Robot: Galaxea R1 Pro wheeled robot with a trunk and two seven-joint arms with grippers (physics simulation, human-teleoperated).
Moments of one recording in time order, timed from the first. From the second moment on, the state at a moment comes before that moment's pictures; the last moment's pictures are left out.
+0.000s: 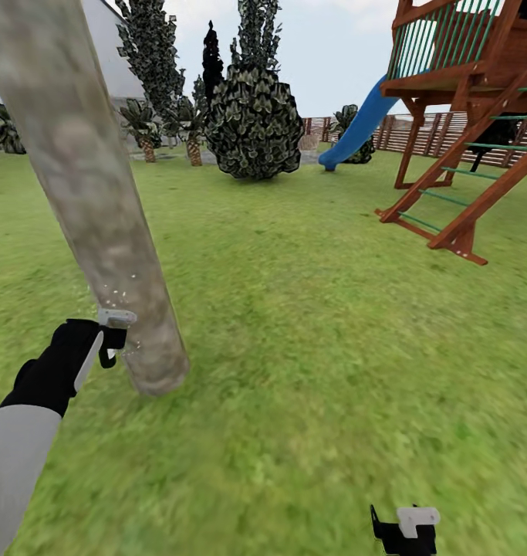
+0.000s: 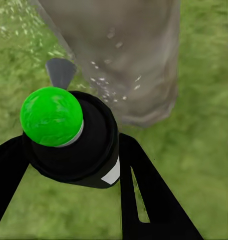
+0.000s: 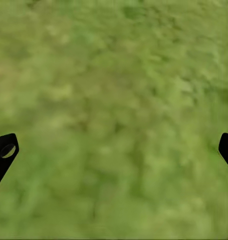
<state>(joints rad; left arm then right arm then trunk) -0.89 0.29 -0.04 -0.99 -0.01 0.89 0.02 -0.41 -0.09 -0.20 -0.08 0.28 -0.63 -0.12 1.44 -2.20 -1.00</state>
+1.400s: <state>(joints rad) -0.81 0.17 -0.01 -0.92 -0.02 0.87 0.11 -0.41 -0.09 -0.20 -0.08 0.28 -0.63 -0.12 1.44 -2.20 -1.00</state>
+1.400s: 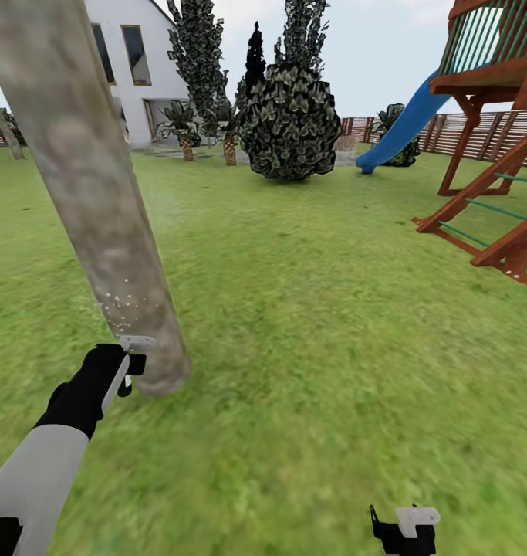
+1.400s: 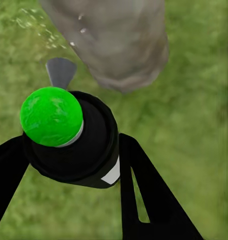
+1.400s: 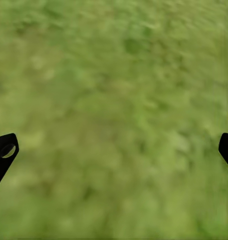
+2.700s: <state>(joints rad) -0.74 0.14 0.01 -0.92 -0.02 0.83 0.11 -0.41 -0.09 -0.20 -0.08 0.28 -0.63 -0.12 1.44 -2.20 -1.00</state>
